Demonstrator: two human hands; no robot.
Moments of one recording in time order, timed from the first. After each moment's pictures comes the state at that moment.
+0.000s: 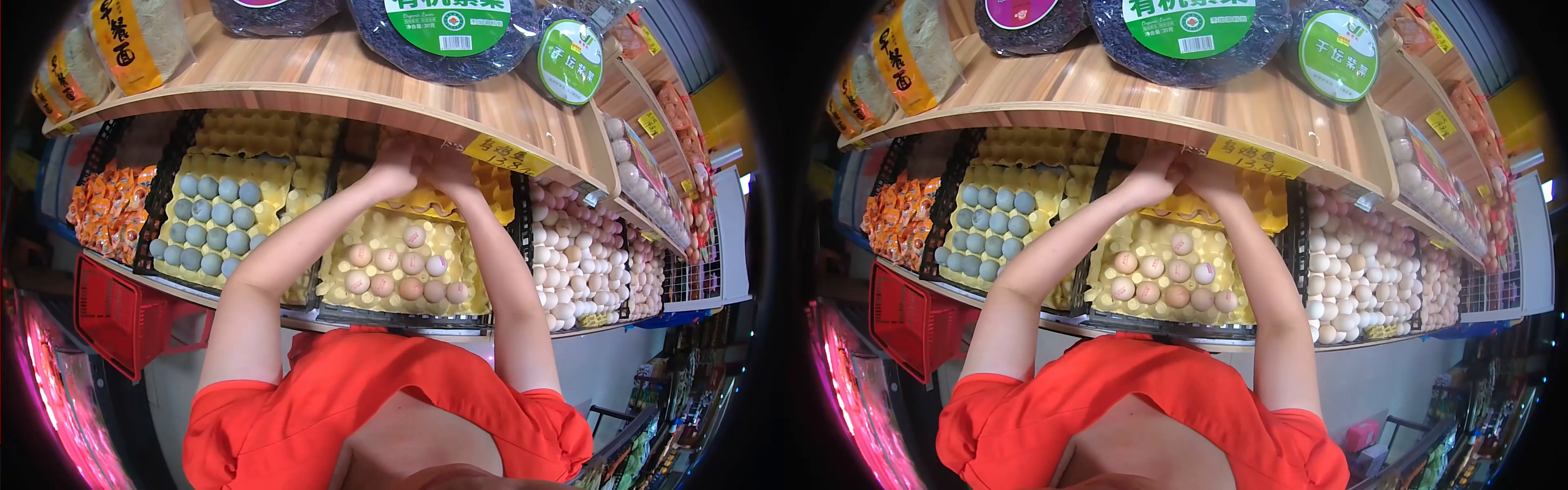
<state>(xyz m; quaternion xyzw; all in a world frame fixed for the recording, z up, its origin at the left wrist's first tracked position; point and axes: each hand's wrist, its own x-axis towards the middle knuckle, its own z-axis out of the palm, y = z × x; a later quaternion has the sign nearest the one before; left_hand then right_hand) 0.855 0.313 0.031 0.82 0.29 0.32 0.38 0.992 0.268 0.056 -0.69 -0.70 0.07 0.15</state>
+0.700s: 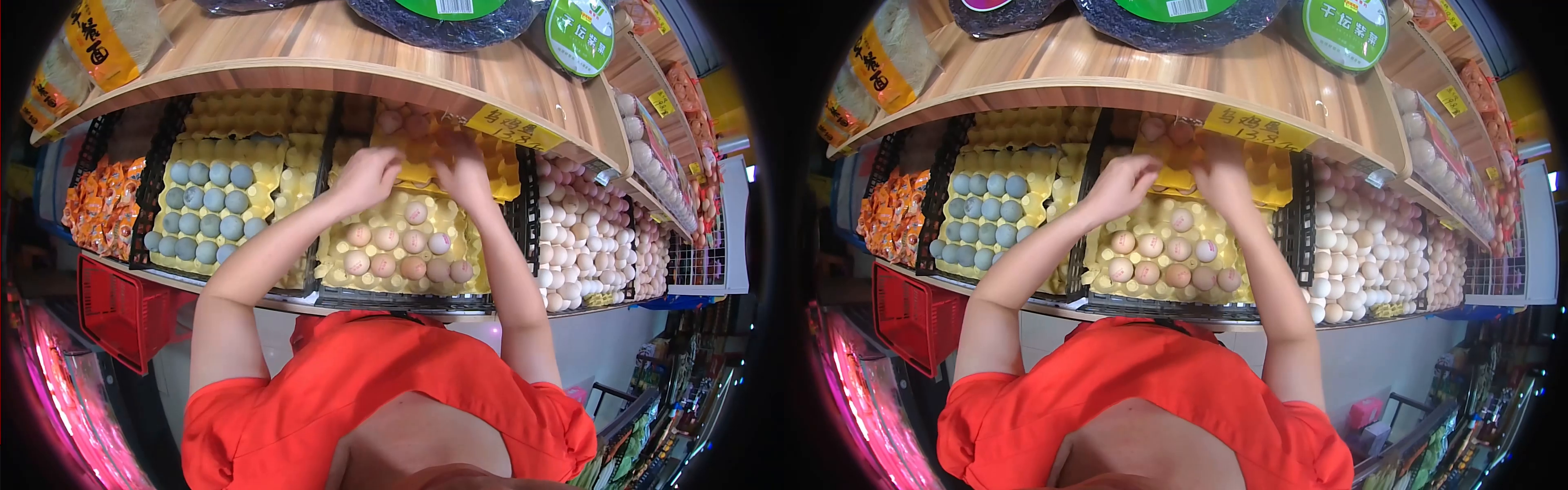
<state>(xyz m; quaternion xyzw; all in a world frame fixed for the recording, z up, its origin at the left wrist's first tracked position) 0.808 0.268 0.036 0.82 0.31 0.33 0.35 1.006 0.225 0.036 -0.61 -0.74 -0.03 0.27</state>
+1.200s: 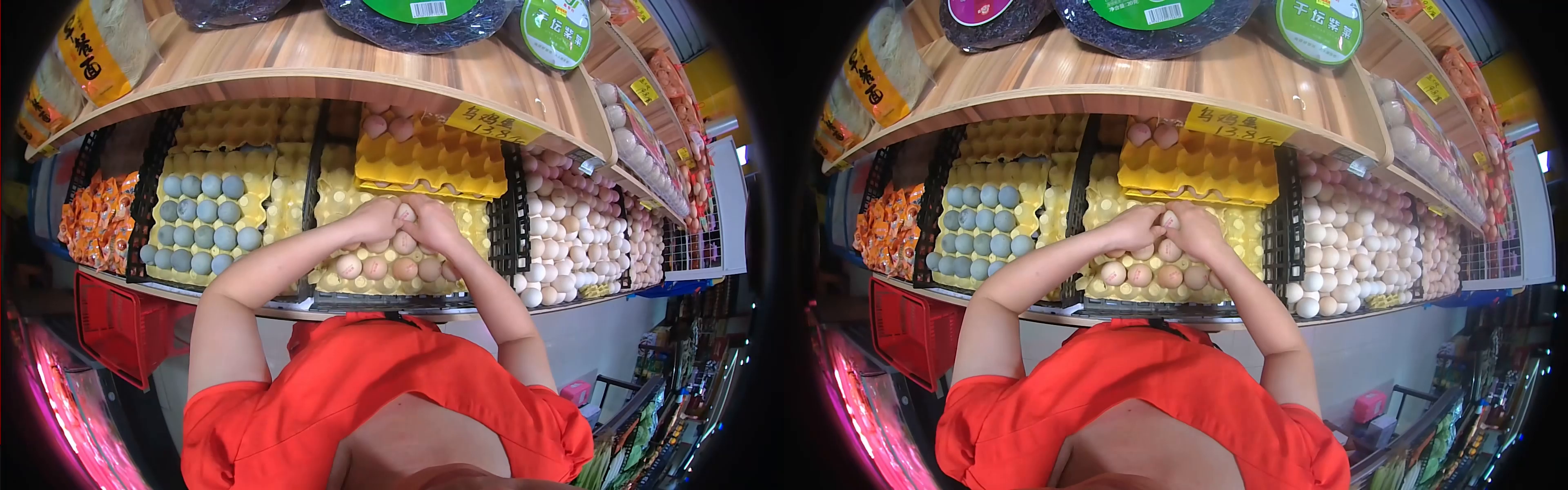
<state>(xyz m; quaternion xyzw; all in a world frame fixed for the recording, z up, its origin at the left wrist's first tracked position) 0.832 0.232 0.011 0.80 0.36 -0.04 0.48 0.977 0.162 0.012 -0.70 -0.66 0.25 0.11</state>
